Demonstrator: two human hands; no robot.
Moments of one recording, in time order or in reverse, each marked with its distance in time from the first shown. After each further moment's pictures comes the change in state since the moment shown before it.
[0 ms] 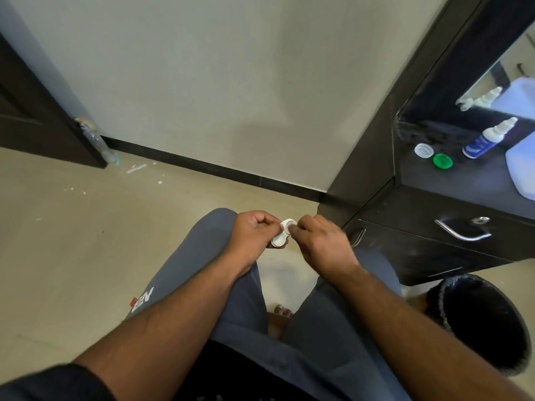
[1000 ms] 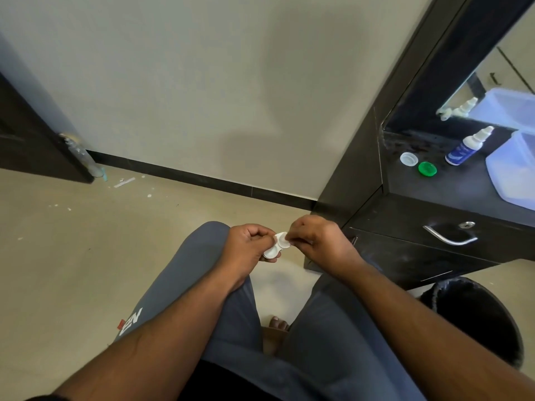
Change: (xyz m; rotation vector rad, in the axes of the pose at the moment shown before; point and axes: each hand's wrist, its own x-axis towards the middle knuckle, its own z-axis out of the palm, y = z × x) left_hand -0.001 0.002 0.000 -0.041 -0.069 -0.005; right_hand 0.016 0.022 -0.023 0.435 -0.036 -0.009
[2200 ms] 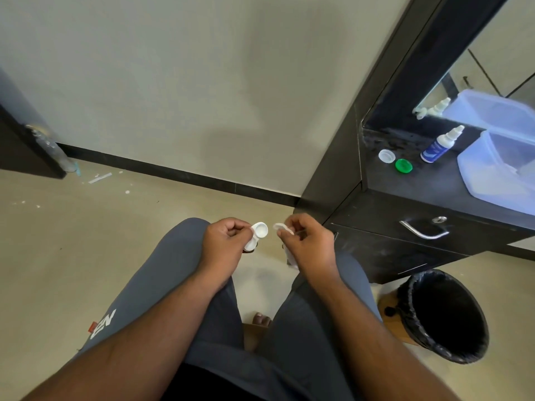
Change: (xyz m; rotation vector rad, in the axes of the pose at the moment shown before) left_hand 0.003 -0.012 0.005 0.104 0.218 0.106; right_hand -0.017 -0.019 0.011 0.365 0.318 0.660
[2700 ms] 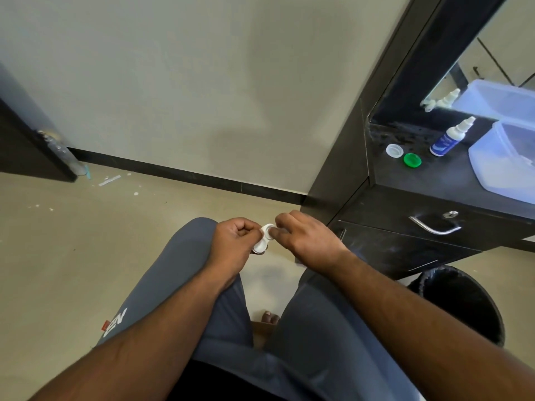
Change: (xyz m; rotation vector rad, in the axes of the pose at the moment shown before) left_hand -0.004 0.009 -0.003 0.044 -0.104 -0.013; right_hand 0.024 0.007 -0.002 -0.818 -0.284 -0.949
